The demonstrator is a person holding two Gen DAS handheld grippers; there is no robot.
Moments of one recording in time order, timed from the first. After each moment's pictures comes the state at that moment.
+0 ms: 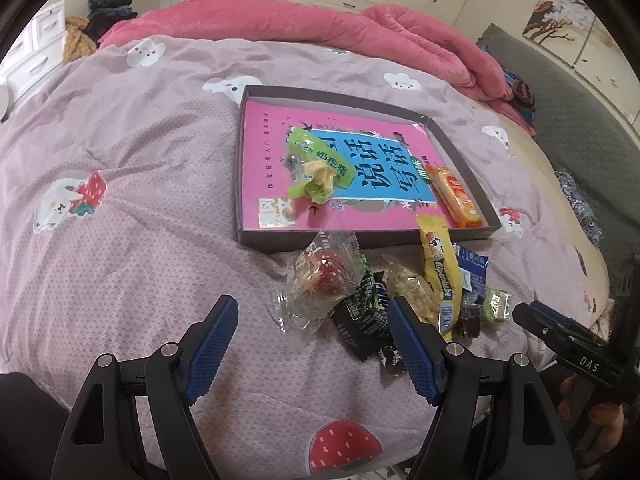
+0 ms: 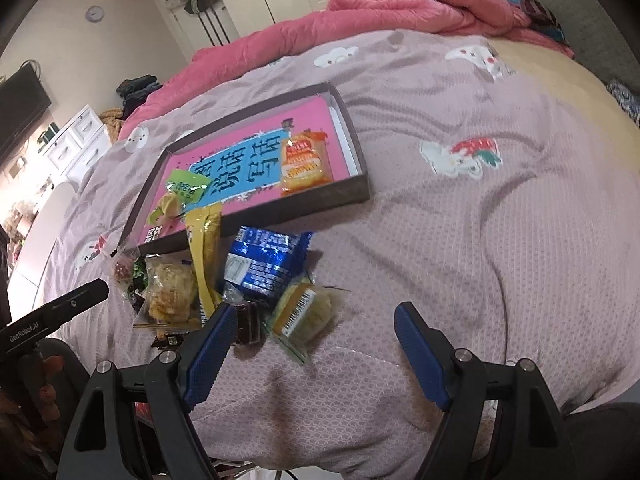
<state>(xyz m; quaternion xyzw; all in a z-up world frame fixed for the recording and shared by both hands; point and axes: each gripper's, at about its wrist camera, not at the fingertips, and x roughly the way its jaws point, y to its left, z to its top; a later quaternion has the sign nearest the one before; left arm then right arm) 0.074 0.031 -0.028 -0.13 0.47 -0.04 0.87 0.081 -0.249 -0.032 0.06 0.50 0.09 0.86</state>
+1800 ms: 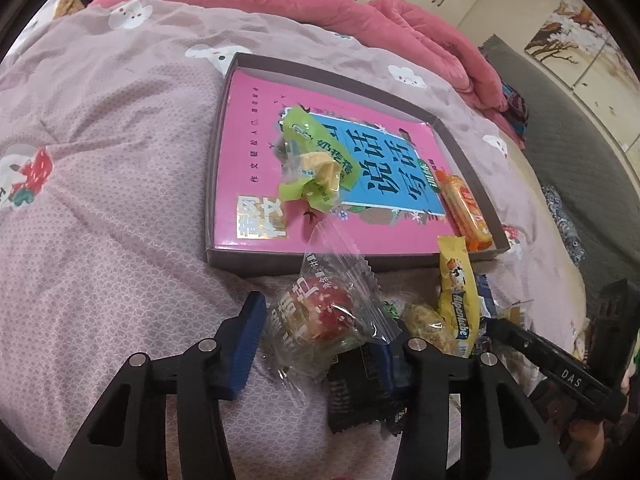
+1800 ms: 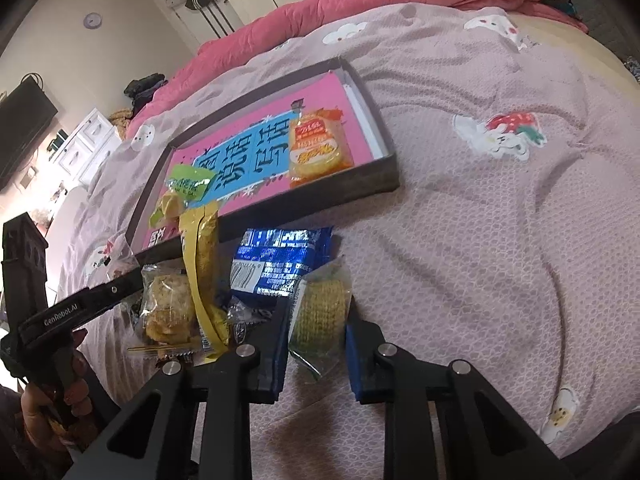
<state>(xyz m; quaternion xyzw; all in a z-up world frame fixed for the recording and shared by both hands) 0.117 0.039 -0.069 -0.19 0.48 -0.07 0.85 0.107 -0.241 -0.054 0.09 0.51 0.12 0.85</state>
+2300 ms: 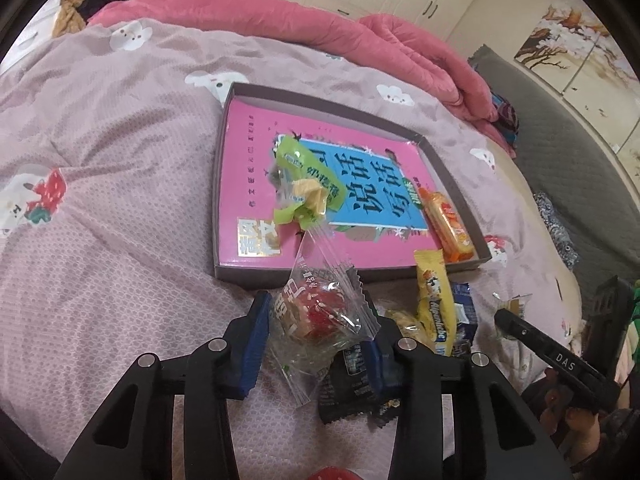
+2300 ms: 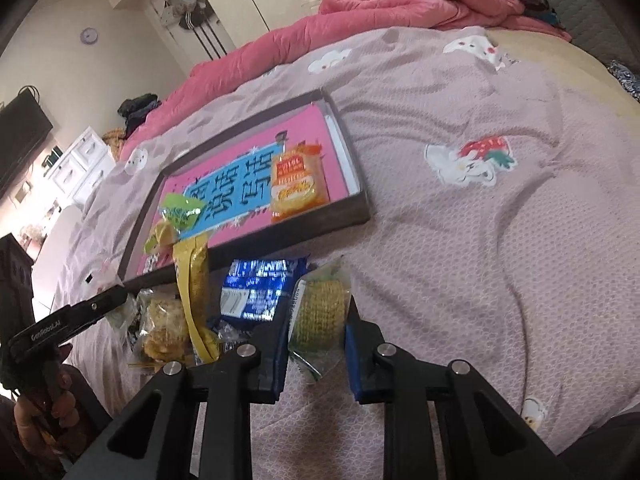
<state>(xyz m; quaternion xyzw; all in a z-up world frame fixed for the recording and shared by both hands) 0.104 0.045 -0.045 -0.19 0.45 -0.08 0.87 0.105 -0.256 -0.035 0.09 0.47 0.10 0.87</state>
